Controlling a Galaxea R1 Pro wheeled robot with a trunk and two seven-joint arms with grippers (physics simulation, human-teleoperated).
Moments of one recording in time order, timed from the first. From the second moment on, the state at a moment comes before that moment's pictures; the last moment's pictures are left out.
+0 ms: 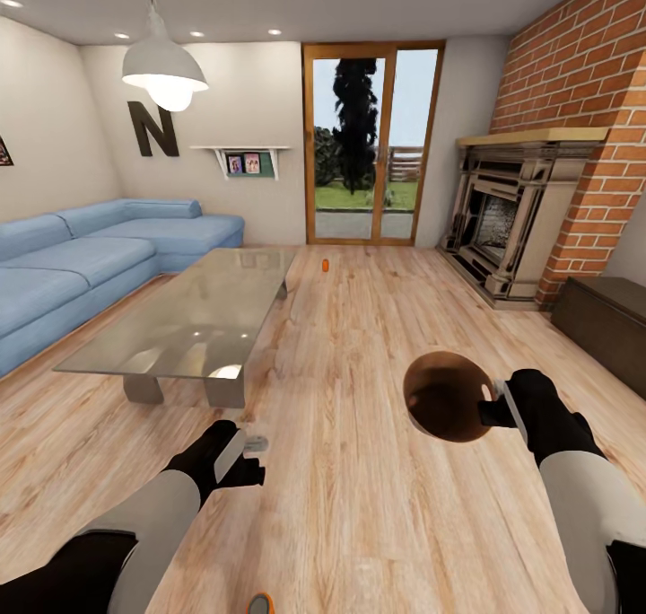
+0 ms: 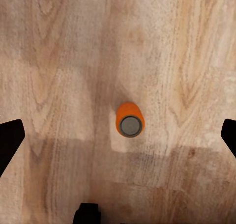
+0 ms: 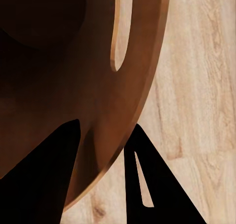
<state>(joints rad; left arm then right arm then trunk) -0.87 -0.09 -0.02 -0.33 0.19 0.84 0.24 -0.86 -0.19 -0.20 -0.77 0.26 1.05 0.16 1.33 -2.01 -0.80</state>
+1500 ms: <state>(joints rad) -0.87 -0.09 -0.02 -0.33 0.19 0.81 0.25 -0.86 -0.19 -0.19 -0.79 0.28 1.05 0.32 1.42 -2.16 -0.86</state>
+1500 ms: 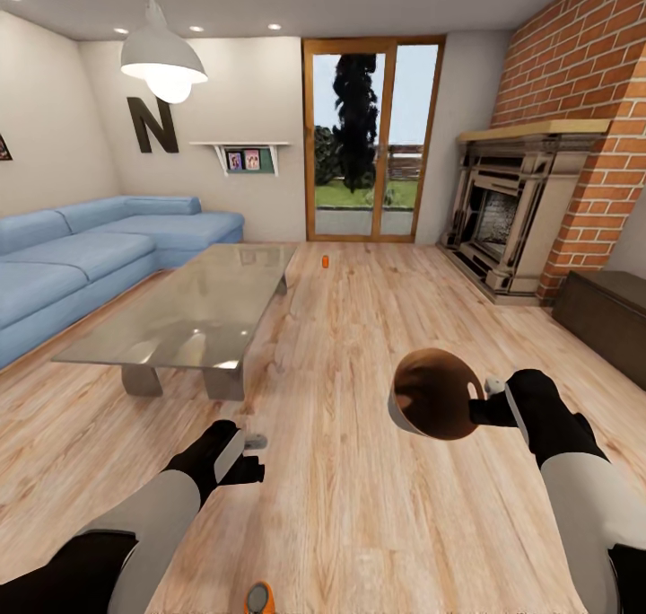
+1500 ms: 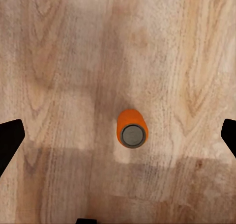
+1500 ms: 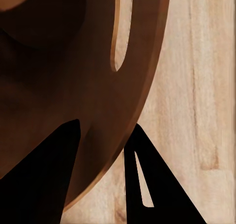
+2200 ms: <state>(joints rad) -0.87 -0.09 -0.02 -0.33 0.19 0.81 0.25 -0.86 -0.19 -0.19 -0.79 0.28 1.05 0.32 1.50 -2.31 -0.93</state>
